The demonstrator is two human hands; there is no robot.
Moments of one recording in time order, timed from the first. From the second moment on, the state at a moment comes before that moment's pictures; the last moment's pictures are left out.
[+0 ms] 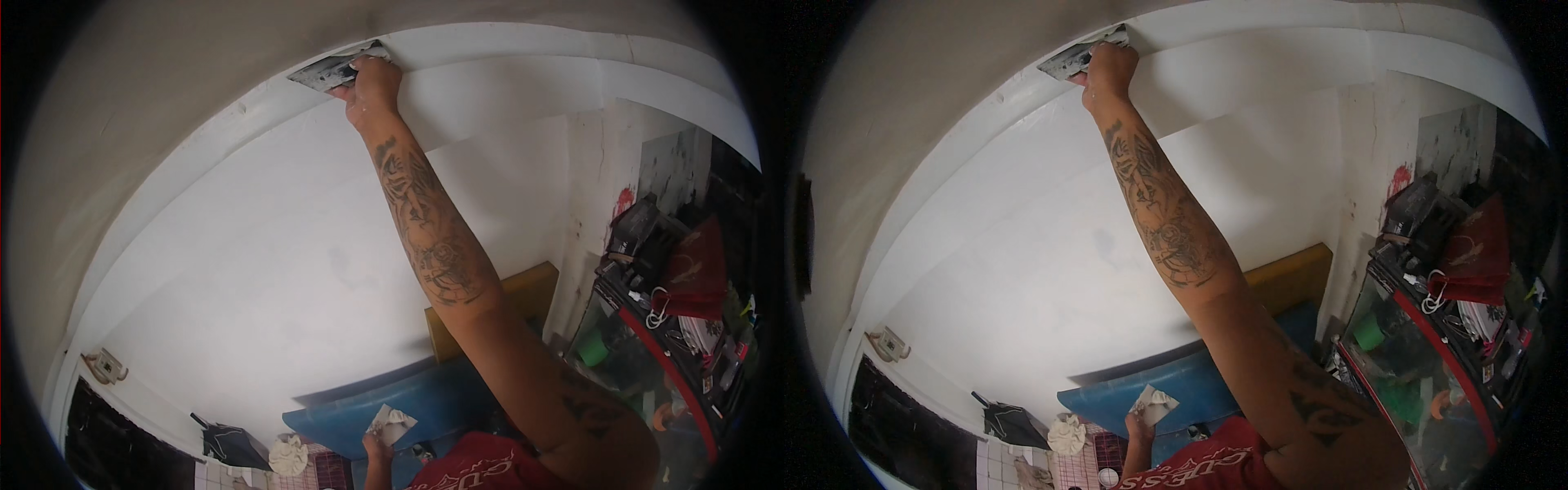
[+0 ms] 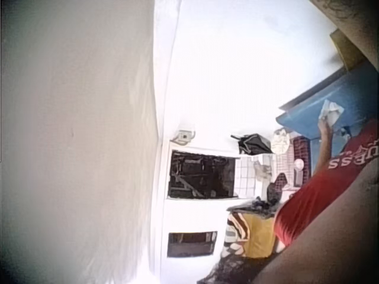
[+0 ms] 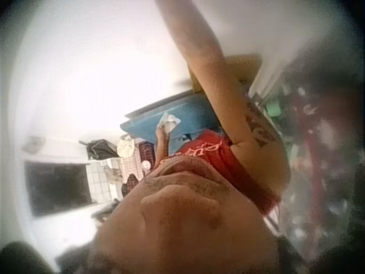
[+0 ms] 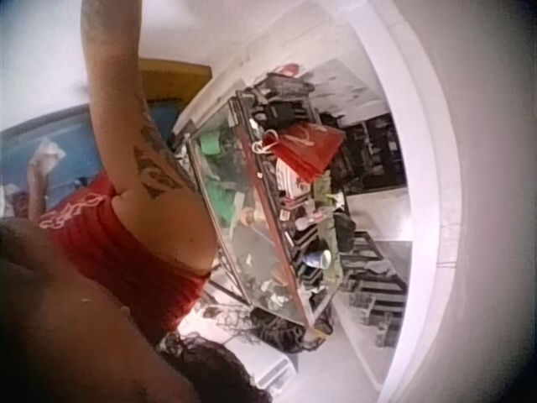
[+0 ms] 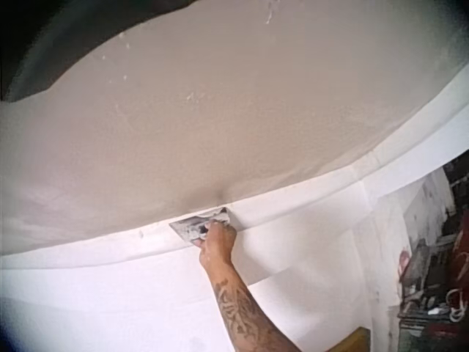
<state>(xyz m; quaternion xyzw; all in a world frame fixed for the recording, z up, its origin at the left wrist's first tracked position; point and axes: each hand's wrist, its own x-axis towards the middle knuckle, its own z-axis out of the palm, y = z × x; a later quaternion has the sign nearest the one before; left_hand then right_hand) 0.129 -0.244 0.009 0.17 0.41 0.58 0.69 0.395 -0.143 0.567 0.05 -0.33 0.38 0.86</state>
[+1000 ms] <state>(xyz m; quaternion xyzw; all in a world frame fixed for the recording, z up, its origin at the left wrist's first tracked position) 0.098 -0.269 0.002 0.57 0.54 0.50 0.37 0.350 -0.167 0.586 0.07 -0.34 0.27 0.90</state>
